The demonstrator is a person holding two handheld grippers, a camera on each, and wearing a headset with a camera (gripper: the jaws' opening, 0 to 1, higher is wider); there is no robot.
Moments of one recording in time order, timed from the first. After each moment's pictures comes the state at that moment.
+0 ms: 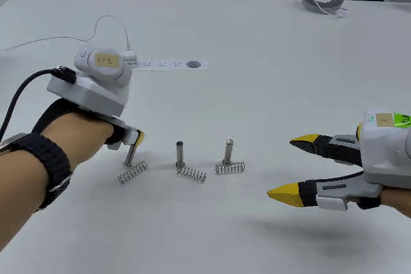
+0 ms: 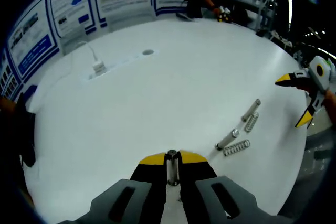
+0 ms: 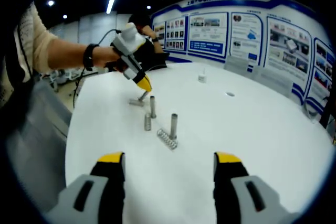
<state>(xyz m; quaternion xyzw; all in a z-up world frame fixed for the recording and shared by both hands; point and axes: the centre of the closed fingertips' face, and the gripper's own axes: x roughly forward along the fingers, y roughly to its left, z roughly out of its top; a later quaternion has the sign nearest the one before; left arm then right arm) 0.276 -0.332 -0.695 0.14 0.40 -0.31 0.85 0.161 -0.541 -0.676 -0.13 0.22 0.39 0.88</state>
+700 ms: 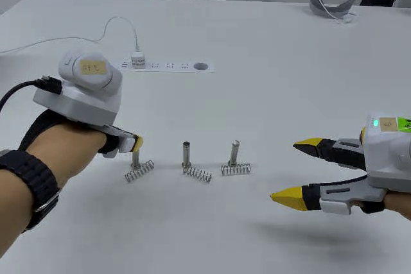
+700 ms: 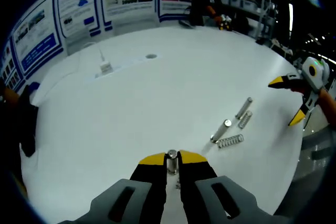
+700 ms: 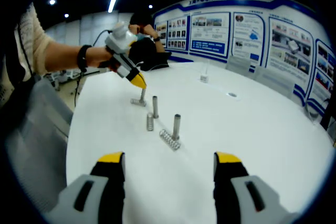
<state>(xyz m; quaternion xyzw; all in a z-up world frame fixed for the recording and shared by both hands) 0.261 -0.318 -0.689 0.12 0.38 -0.31 0.87 0.158 -0.536 -0.676 -0.13 0.22 0.40 0.88</state>
